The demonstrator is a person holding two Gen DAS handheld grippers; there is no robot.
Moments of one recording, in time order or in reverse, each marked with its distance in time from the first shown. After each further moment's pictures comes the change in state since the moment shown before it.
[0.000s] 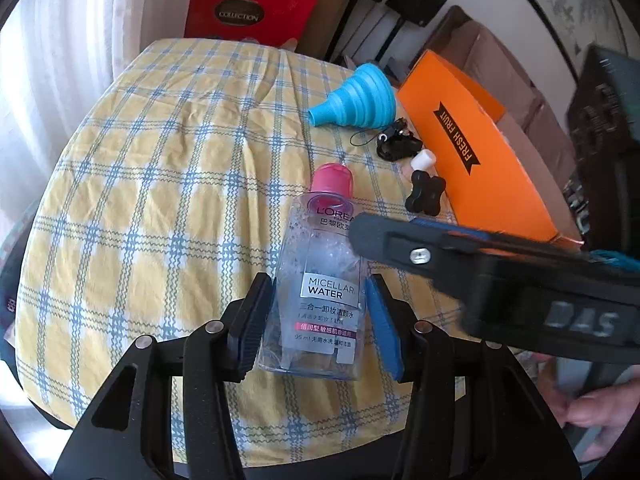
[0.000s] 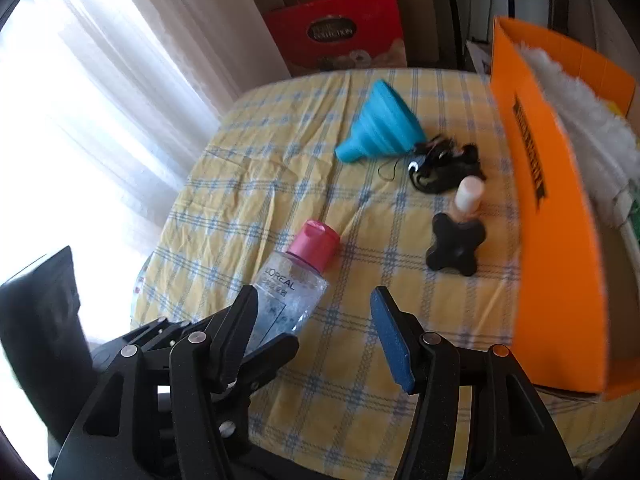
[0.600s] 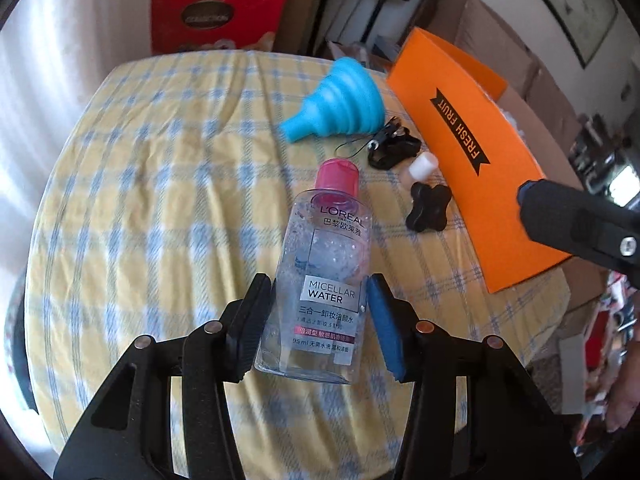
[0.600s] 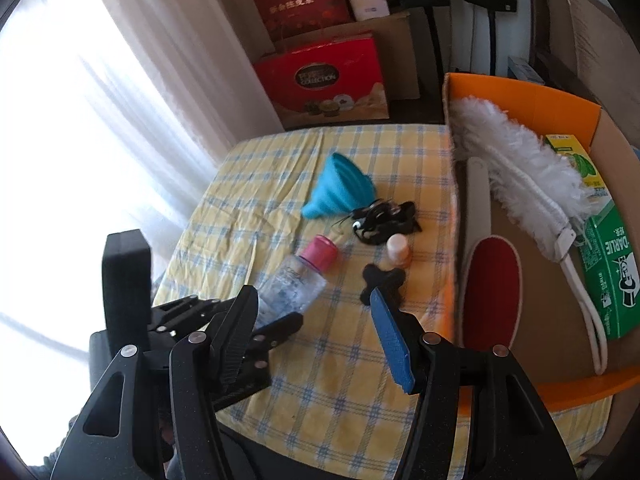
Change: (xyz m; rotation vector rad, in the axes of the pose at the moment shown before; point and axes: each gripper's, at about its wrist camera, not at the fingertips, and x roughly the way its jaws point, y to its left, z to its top) left arm 0.022 -0.021 0.031 0.107 0.061 0.048; right arm -0.071 -0.022 0.015 -0.028 -0.116 -0.004
